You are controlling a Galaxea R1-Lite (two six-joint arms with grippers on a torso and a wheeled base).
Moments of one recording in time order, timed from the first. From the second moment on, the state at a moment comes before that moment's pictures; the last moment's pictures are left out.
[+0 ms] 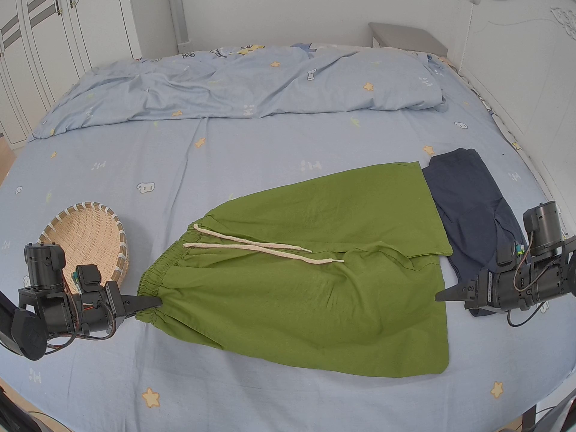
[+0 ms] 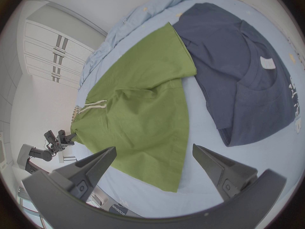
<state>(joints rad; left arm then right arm) 0.07 1.68 -0.34 -0.77 -0.74 -0.55 0.14 1.58 -0.67 -0.02 0.41 0.32</state>
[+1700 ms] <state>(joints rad) 0.07 1.67 -0.36 -0.77 -0.74 -0.55 0.02 1.83 -0.68 -0.36 0.56 0.32</state>
